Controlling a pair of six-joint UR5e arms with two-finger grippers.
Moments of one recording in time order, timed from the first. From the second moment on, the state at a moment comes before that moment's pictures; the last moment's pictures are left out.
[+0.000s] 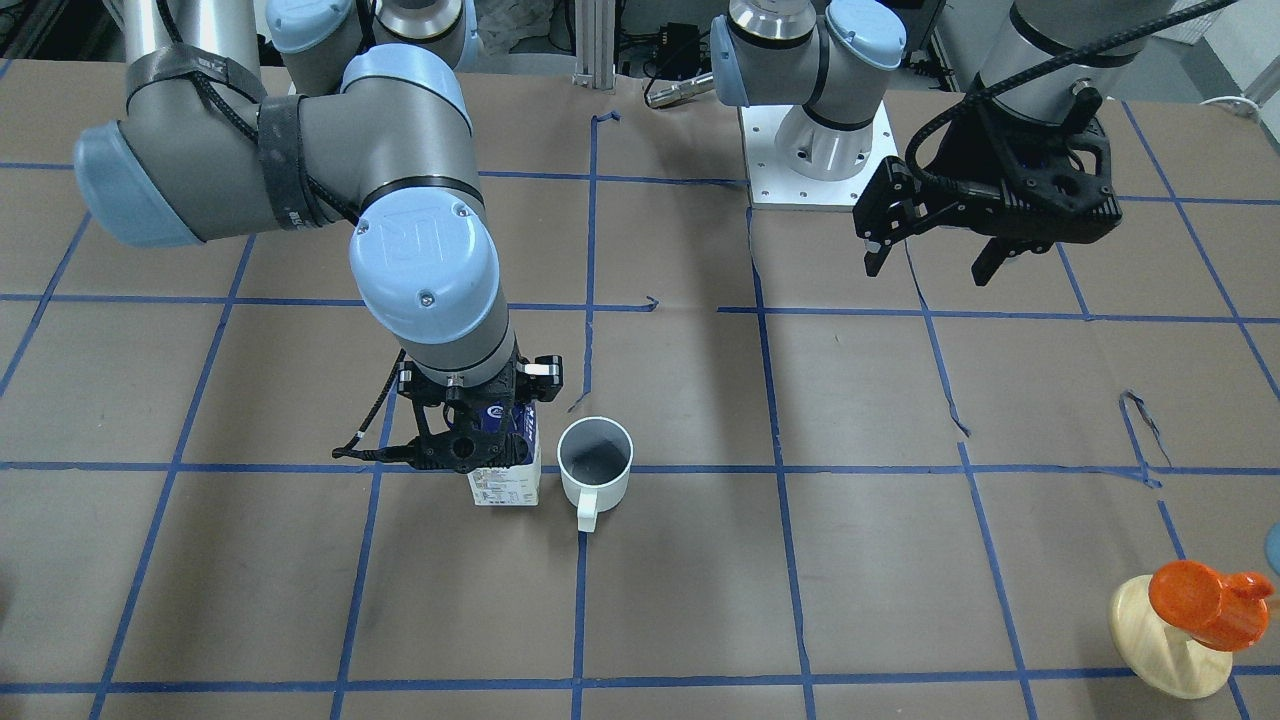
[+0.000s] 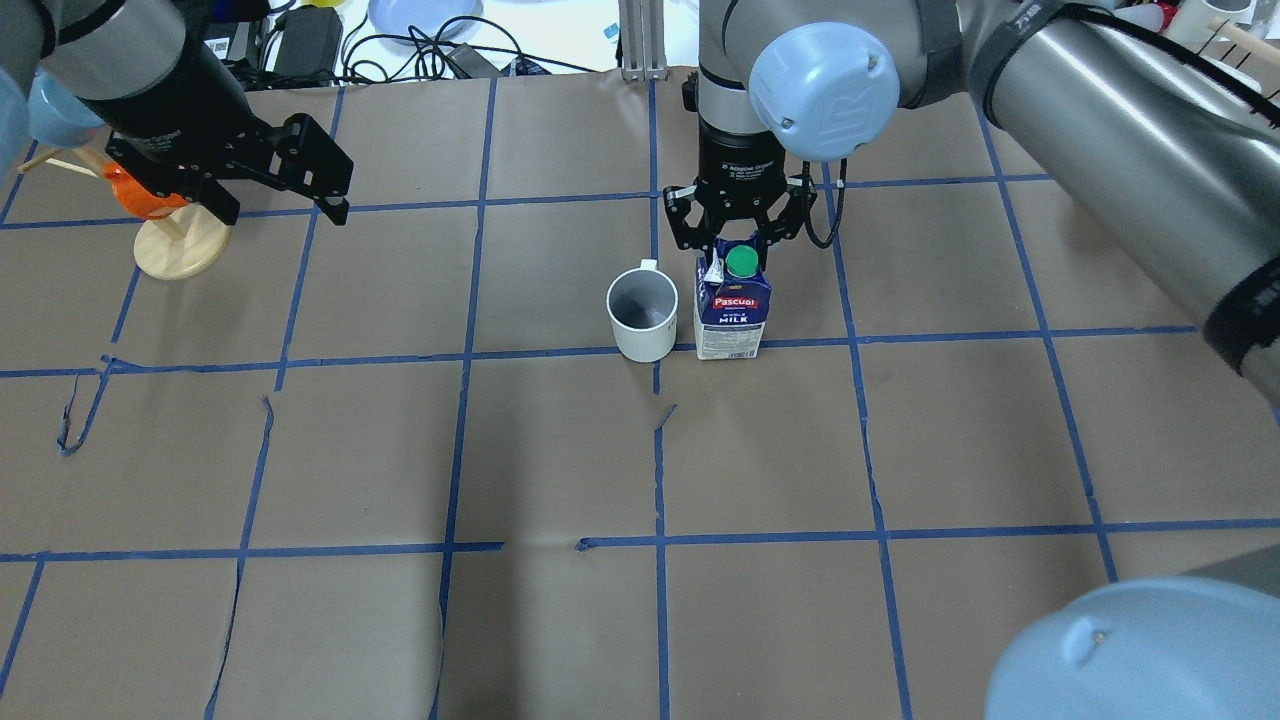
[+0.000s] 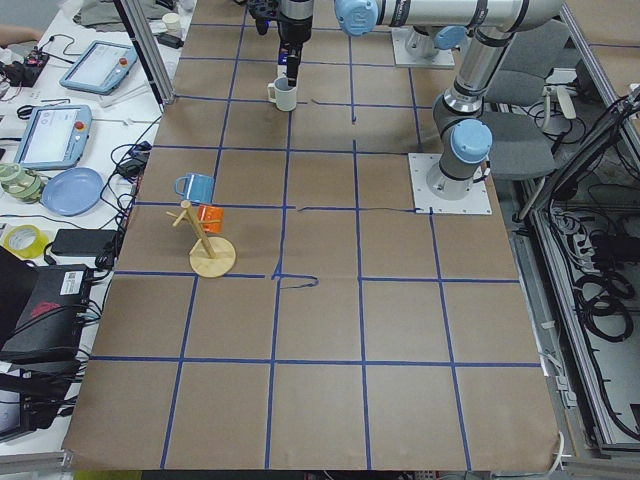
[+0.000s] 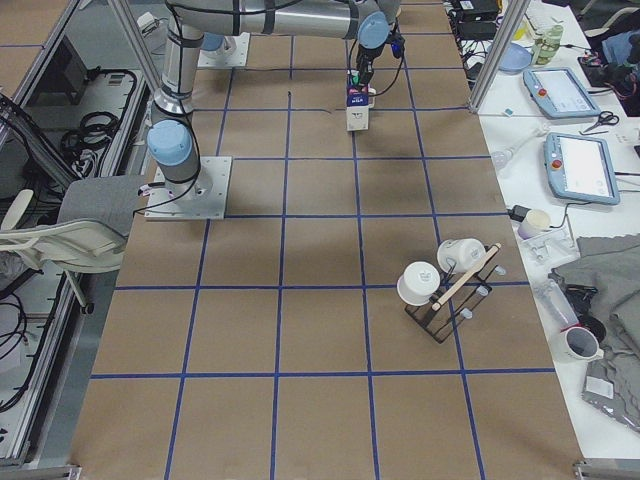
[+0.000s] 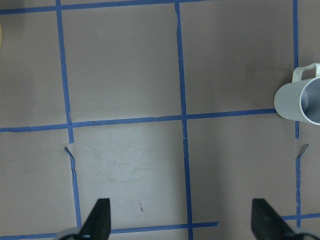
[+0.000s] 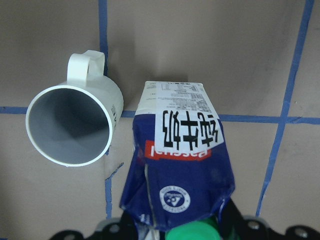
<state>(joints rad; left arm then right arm) -1.48 -1.56 -1.55 -1.53 1.55 0.15 1.81 -1.14 1.35 -1.59 -1.54 0.18</state>
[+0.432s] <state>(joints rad) -1.48 -1.56 -1.55 -1.53 1.54 0.15 1.81 -1.14 1.35 -1.59 -1.55 0.18</state>
